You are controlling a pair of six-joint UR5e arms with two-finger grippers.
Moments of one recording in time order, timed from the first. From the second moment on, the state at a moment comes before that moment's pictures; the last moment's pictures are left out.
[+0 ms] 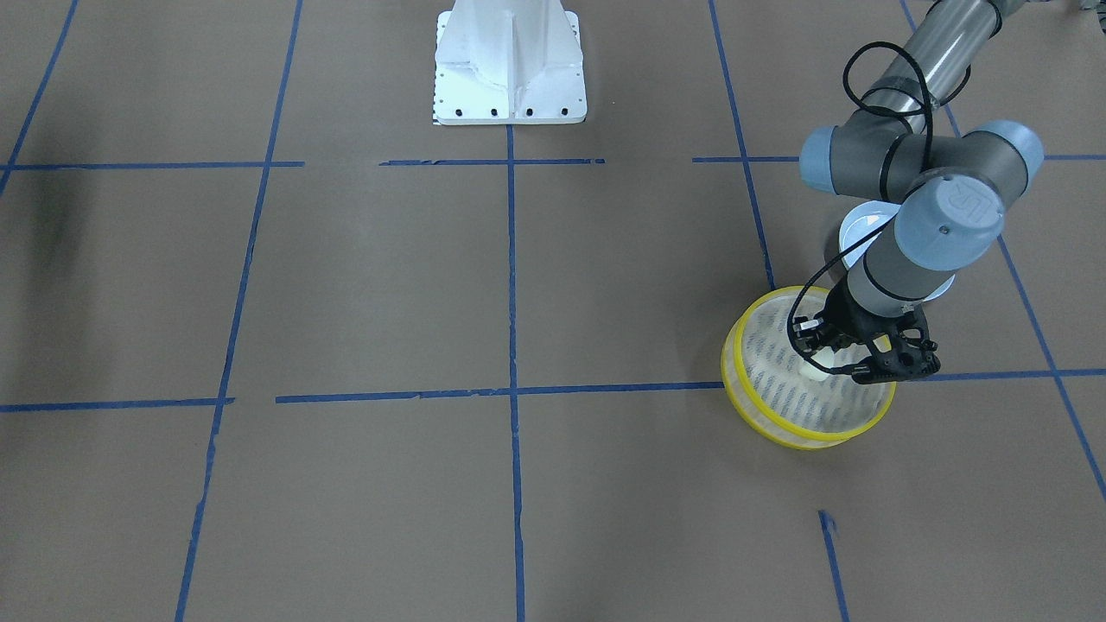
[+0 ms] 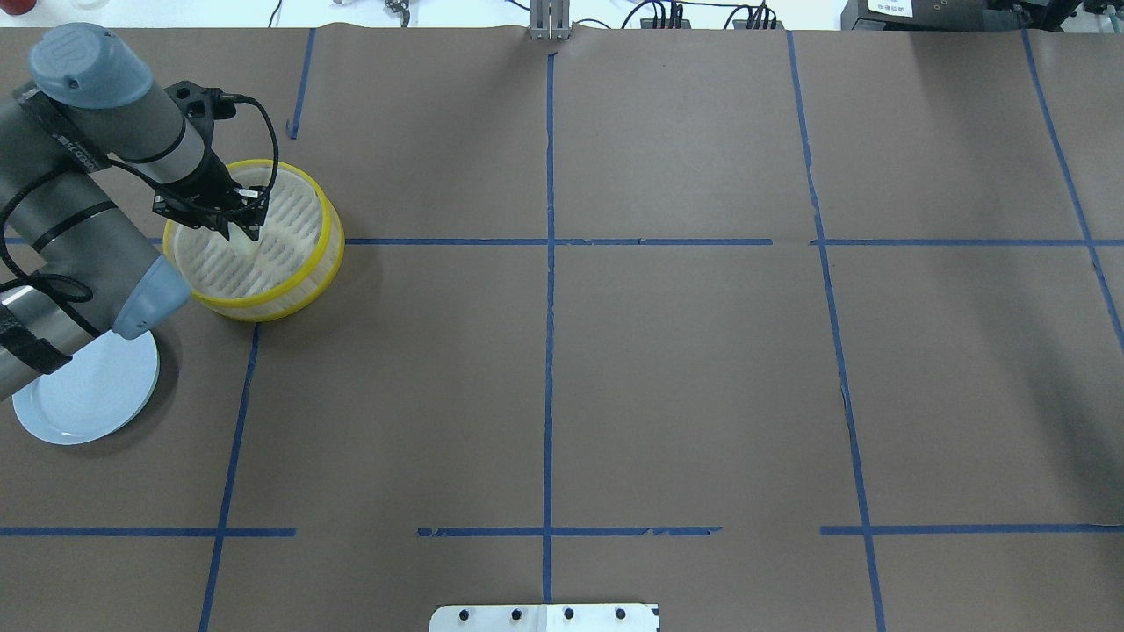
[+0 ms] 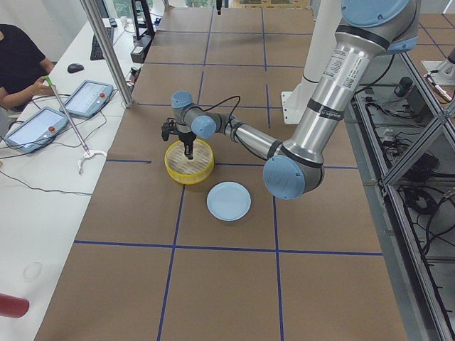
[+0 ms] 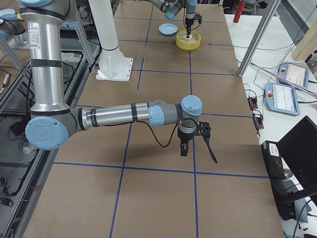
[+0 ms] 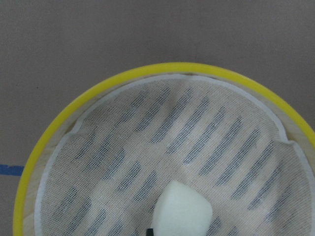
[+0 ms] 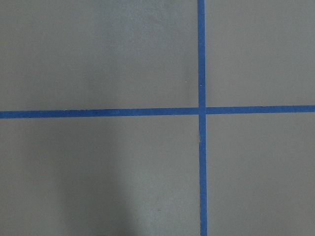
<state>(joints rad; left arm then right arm) -0.93 -2.00 -1.51 -1.75 -2.12 -0.88 1.40 -1.55 1.70 -1.57 2.26 0.25</state>
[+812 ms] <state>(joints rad) -0.96 -1.93 -1.70 -1.76 -2.11 -0.86 1.40 -1.55 1.70 -1.57 2.26 0.25</state>
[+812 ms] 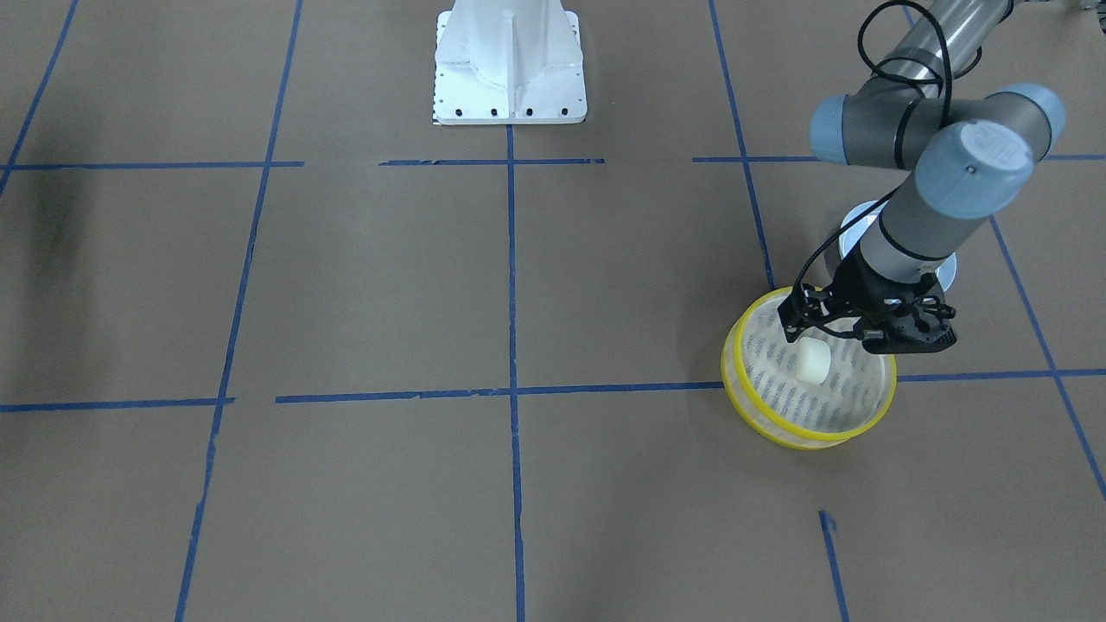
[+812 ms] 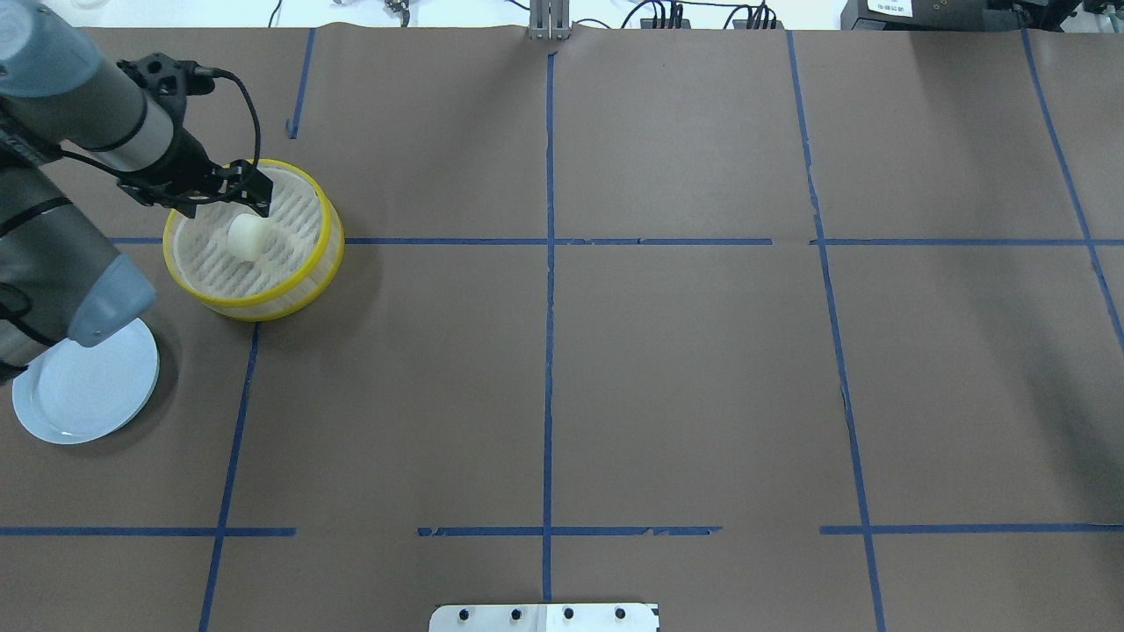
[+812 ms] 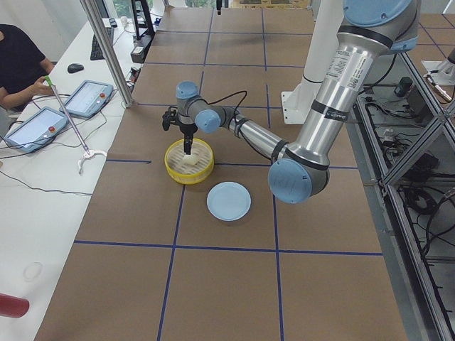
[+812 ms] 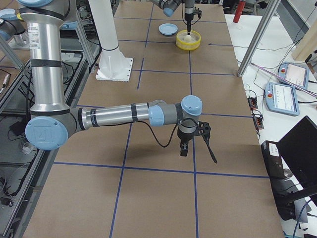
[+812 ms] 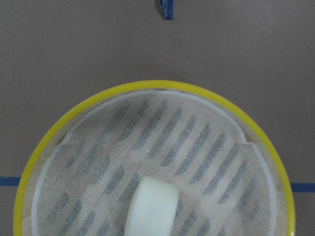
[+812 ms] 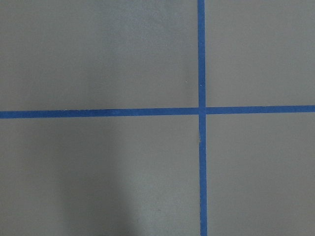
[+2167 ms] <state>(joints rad) -1.58 -1.48 -1.66 -1.74 -2.31 -0.06 1.40 -1.55 1.70 -1.57 2.26 0.25</state>
